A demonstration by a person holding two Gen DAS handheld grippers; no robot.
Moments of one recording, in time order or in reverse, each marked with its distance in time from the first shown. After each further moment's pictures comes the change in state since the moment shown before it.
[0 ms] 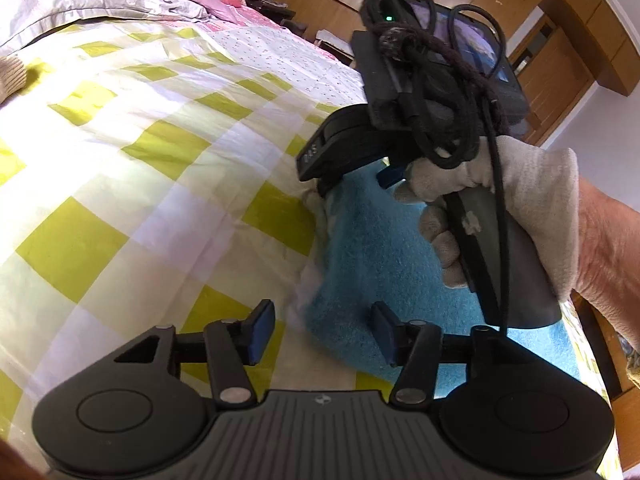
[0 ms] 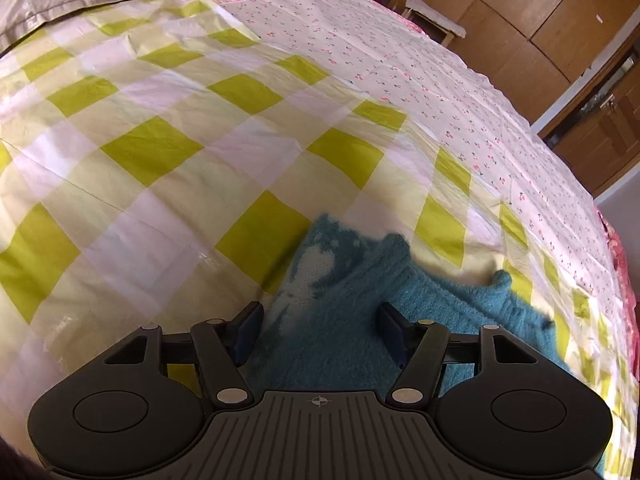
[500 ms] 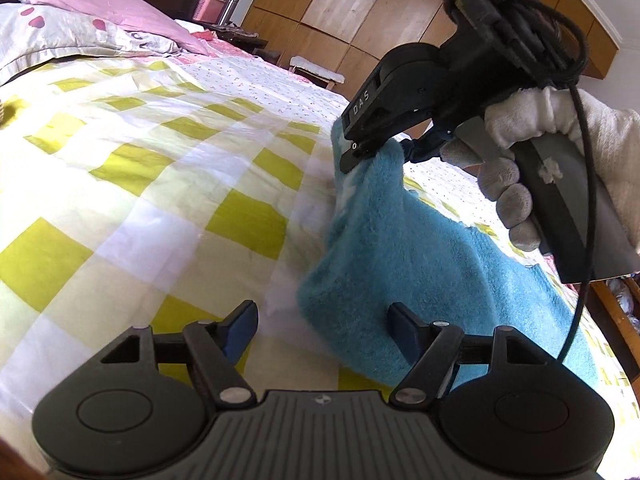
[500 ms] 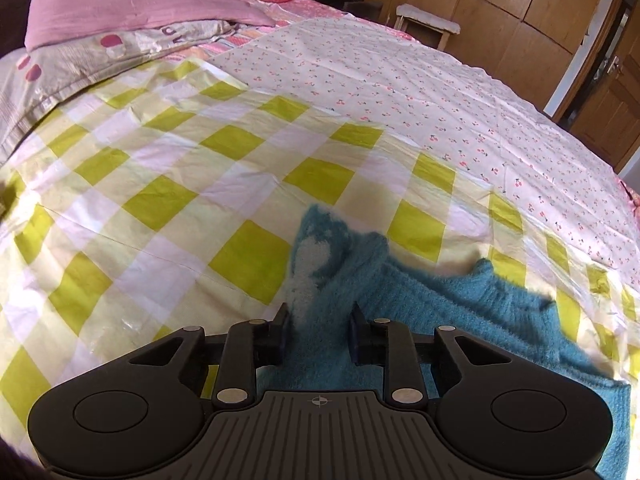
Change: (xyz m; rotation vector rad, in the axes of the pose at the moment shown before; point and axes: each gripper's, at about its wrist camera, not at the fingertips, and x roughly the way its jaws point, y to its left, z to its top) left arm 0.012 -0.022 -0.018 0.129 -0.093 -0.015; right arm -0.041 -0.063 -0.011 0.156 -0.079 0.172
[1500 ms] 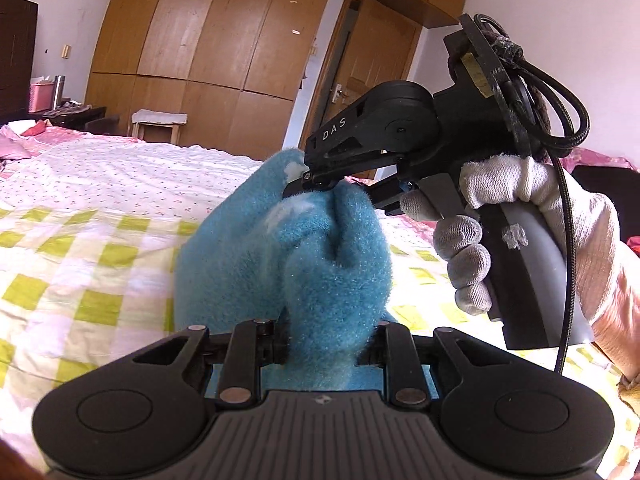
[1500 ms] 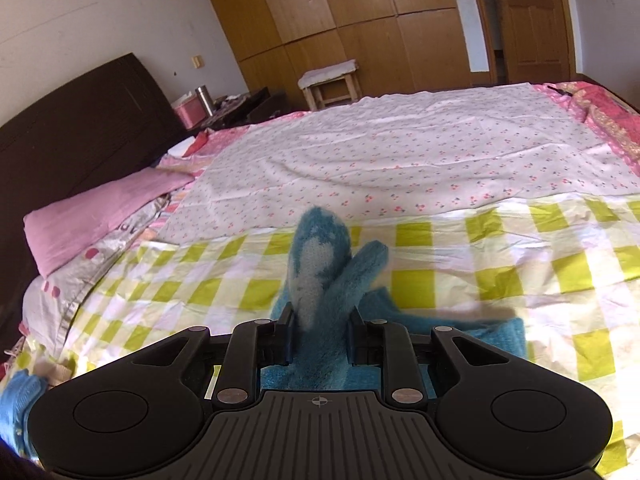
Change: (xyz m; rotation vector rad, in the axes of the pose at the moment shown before) left arm 0.017 -0.236 0.016 0.348 -0.033 -0.267; right arm -0.116 -0.276 -0.092 0.517 -0.252 0.190
